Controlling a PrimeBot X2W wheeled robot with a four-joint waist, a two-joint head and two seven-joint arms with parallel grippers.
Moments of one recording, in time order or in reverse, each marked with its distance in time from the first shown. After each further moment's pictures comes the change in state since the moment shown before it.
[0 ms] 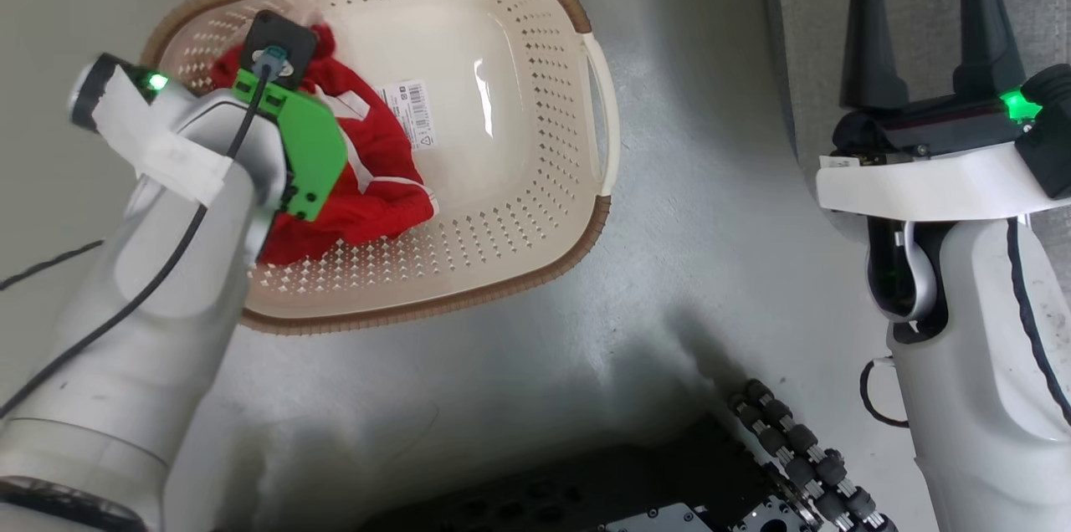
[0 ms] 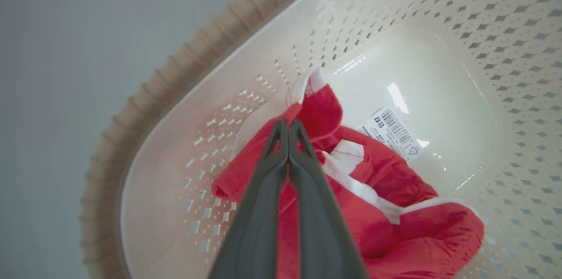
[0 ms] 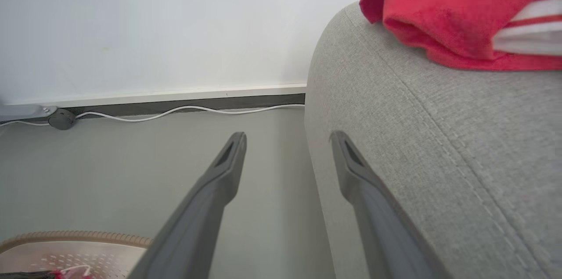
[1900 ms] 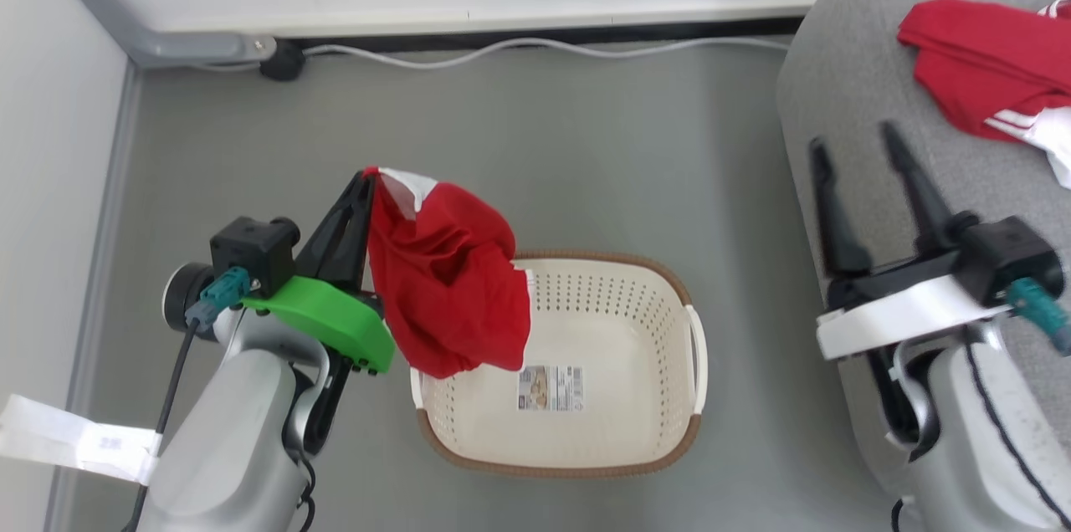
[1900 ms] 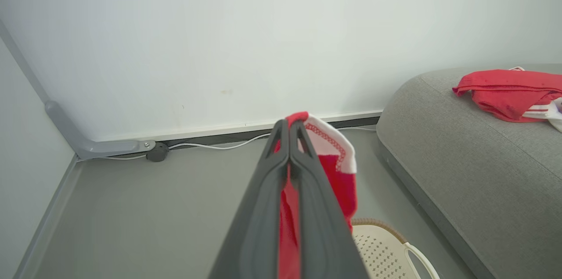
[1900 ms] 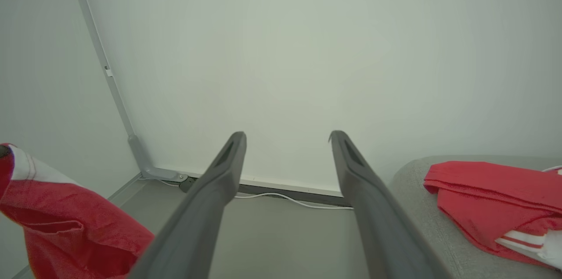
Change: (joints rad) left arm 0.483 -0.055 0.204 -0.351 -0.294 -0.059 -0.390; right arm 0.225 -0.049 -0.049 0.179 -0.028 0.151 0.000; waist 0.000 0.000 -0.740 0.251
